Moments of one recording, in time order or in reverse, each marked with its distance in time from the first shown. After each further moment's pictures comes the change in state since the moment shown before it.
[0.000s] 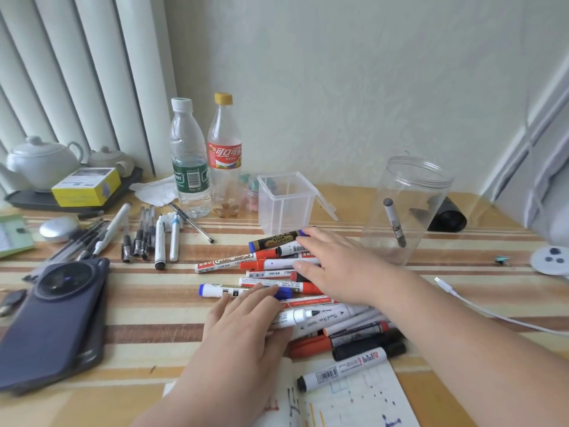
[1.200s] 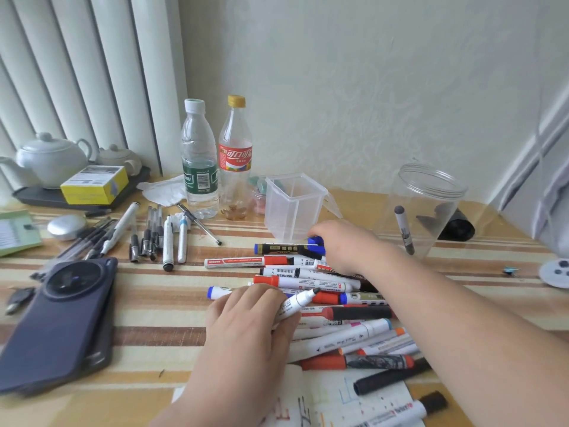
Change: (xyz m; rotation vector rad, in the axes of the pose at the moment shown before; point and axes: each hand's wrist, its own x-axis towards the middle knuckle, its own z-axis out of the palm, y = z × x) left_hand 0.007 -0.002 0.001 0.023 0.274 0.016; right_hand 0.047 -0.001 -0.022 -0.095 -0.041 0.171
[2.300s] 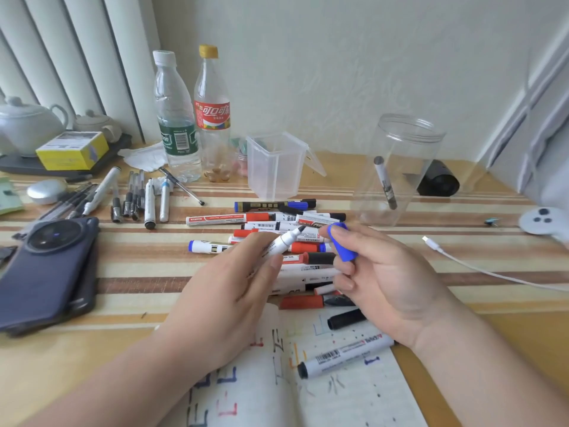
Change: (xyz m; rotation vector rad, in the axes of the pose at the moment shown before) left_hand -0.009 0.028 -0.033 -0.291 -0.173 0.064; right_hand -0.145 -0.002 0.042 1.925 0.072 0.096
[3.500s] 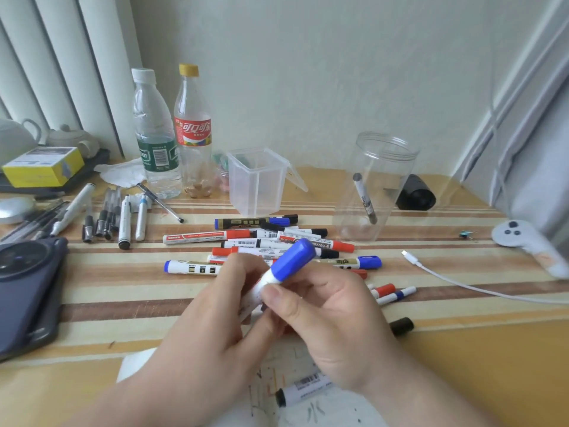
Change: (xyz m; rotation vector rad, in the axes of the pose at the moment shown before) left_hand -0.007 0.010 0.008 -0.216 0.027 0.080; right_hand -0.018 0.032 0.018 -0.328 -0.242 -0.417
